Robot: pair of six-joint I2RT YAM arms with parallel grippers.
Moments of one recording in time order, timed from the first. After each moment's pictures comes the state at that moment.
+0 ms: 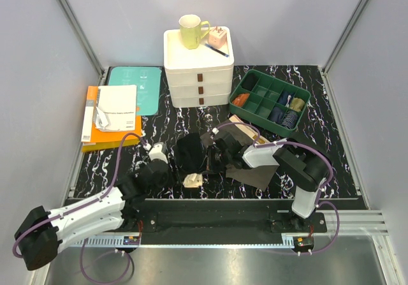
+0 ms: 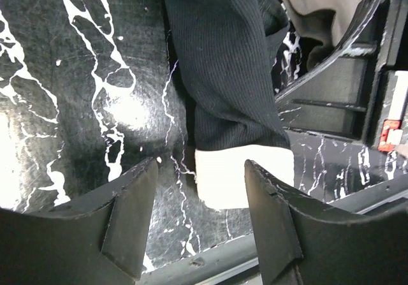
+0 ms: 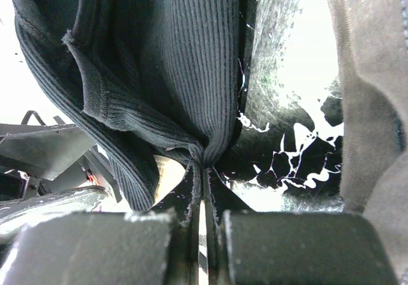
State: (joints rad) left arm -0.87 0.76 0.26 -0.21 -0.26 -0.89; right arm 0.83 1.82 0.81 0.19 -0.37 0.96
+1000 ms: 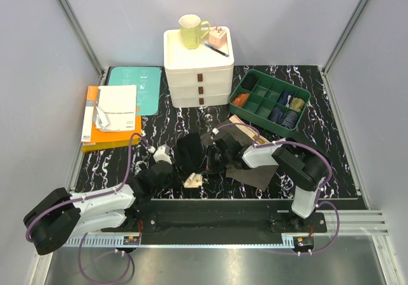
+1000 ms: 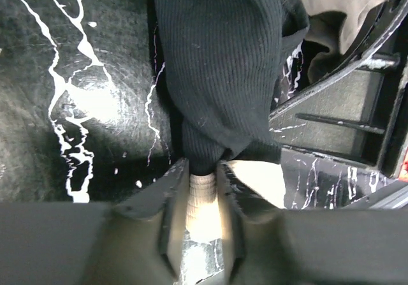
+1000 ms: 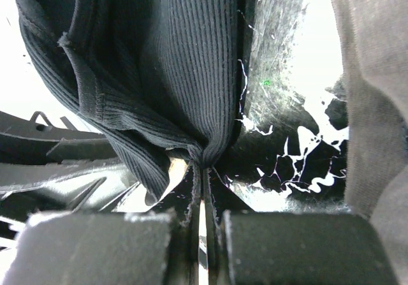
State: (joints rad) left arm -0.86 0.98 0.17 0.13 -0.21 -0.99; right arm 0.83 1.83 0.80 0.21 -0.38 0.98
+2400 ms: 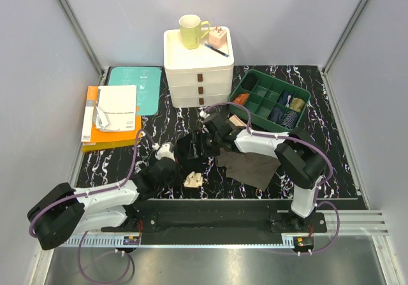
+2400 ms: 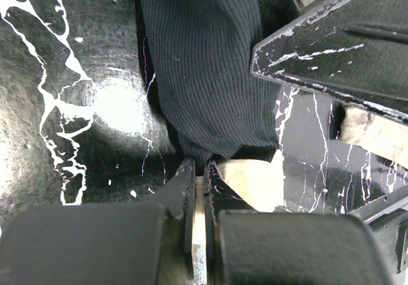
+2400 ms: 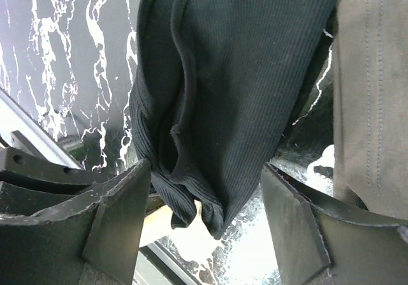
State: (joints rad) left arm -0.86 1.06 0.24 0.09 -0.20 -0.93; right arm 0.82 1.85 1.12 -0.11 -0.26 0.65
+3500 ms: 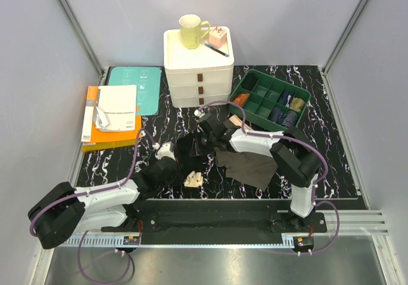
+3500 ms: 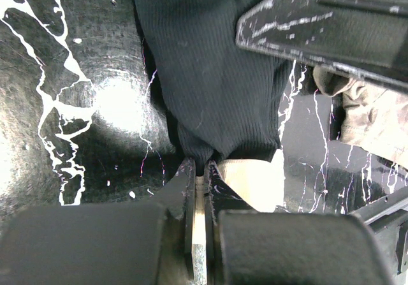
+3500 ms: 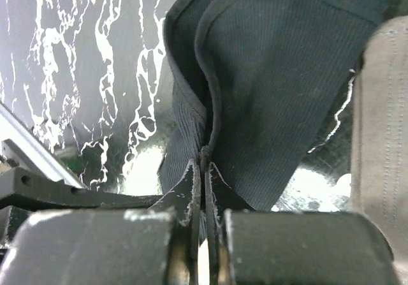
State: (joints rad) left arm -0.86 1.07 0.25 0.08 -0.20 -0.93; right arm 0.85 1.90 1.19 -0.10 -0.23 0.63
